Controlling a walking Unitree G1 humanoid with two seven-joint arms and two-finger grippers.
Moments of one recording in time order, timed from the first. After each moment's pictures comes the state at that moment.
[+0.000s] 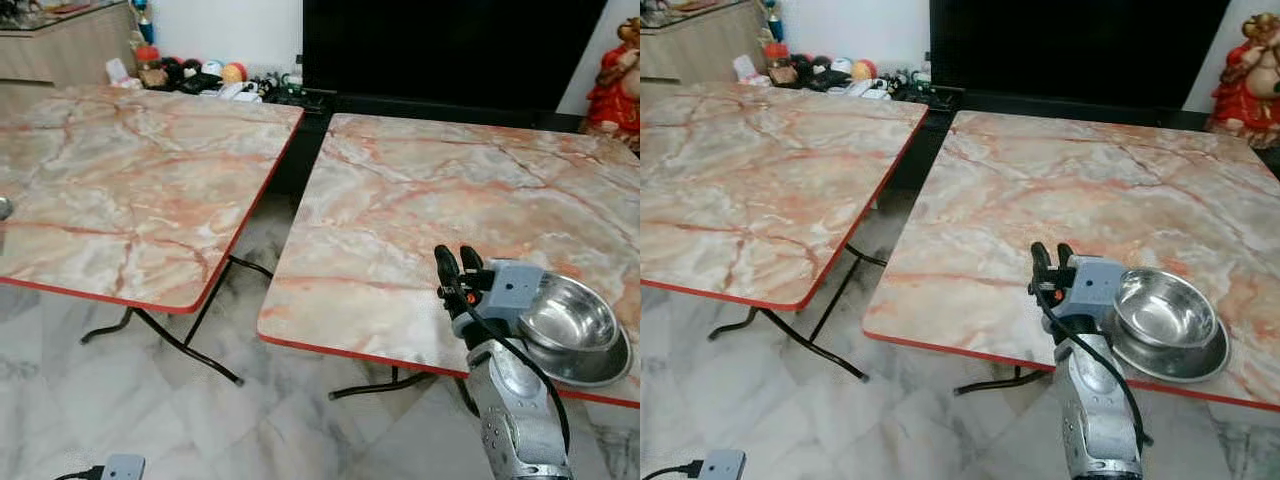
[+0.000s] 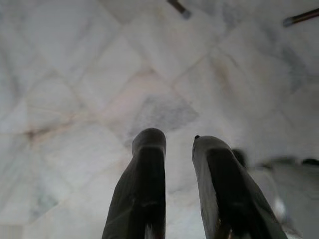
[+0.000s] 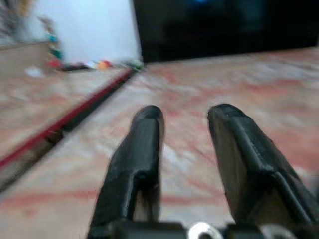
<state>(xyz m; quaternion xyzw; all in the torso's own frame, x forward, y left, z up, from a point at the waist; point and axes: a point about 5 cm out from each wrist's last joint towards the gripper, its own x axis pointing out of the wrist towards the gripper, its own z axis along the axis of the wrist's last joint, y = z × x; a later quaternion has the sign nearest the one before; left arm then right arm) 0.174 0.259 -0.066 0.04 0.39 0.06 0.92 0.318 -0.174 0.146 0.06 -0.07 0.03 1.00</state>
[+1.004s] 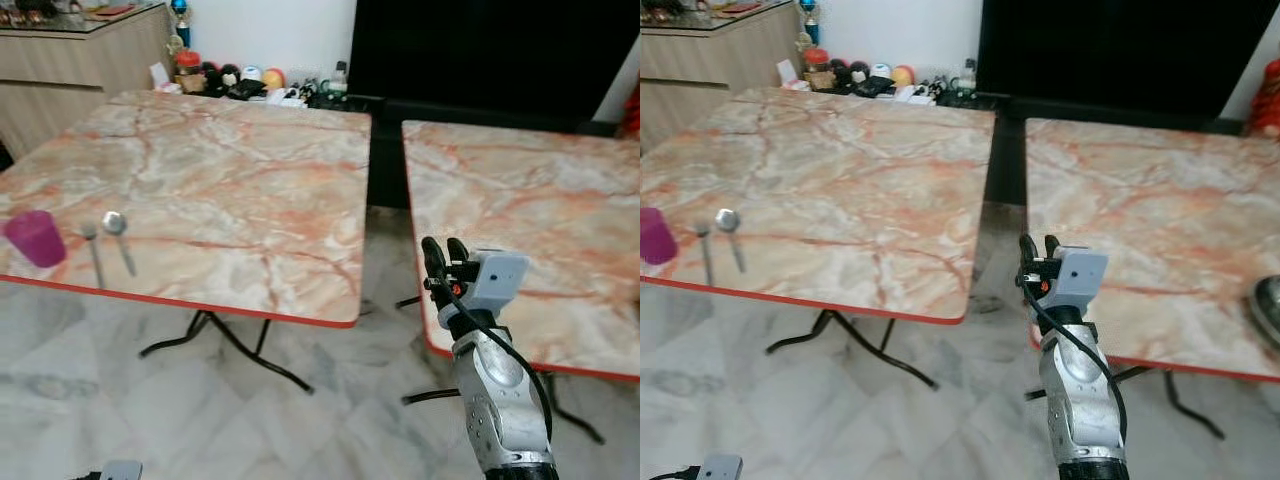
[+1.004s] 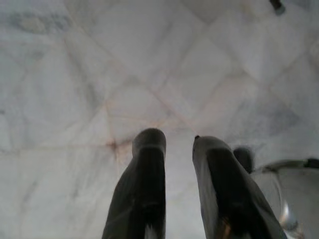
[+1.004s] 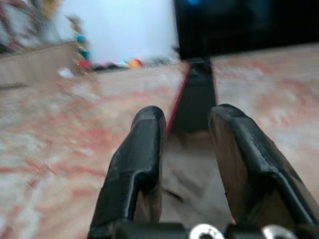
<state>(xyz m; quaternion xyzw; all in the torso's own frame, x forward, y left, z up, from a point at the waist) 0.175 0.264 -0.064 0.04 0.39 0.07 0.92 0.325 -0.160 0.150 0.06 -0.08 0.04 0.99</state>
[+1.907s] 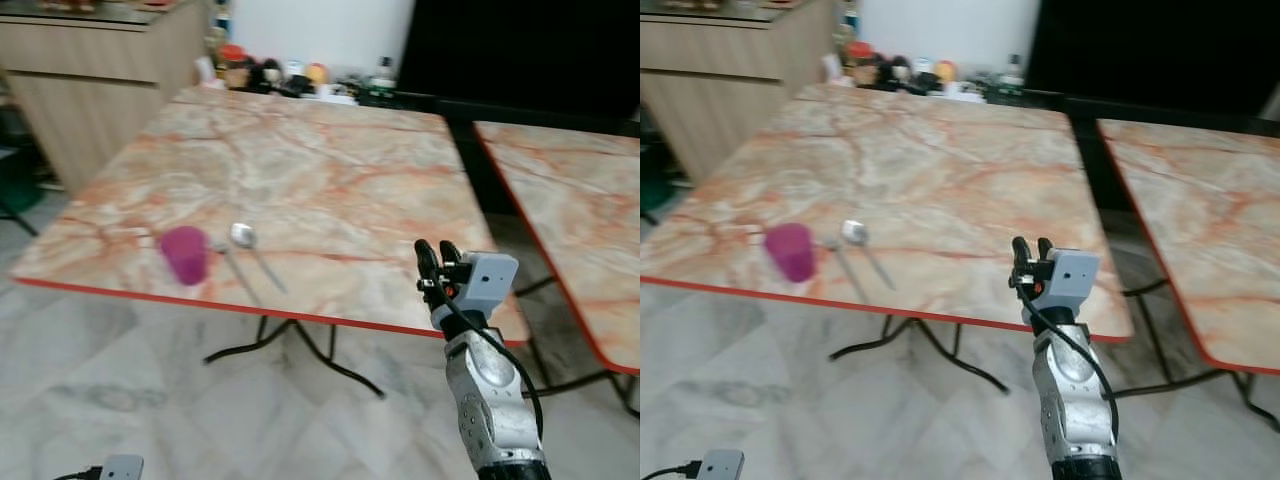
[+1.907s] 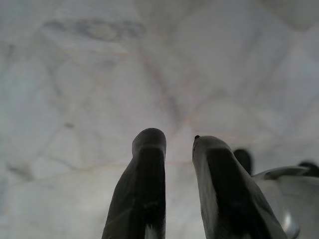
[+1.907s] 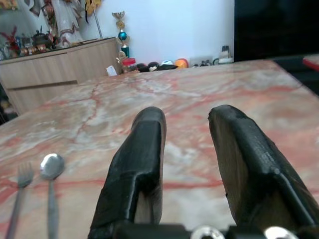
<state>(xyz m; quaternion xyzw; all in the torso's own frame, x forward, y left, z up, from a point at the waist) 0.175 0.268 -0.063 0.04 0.39 0.07 0.92 0.331 -0.144 0.162 0.07 -0.10 0.06 0.99</state>
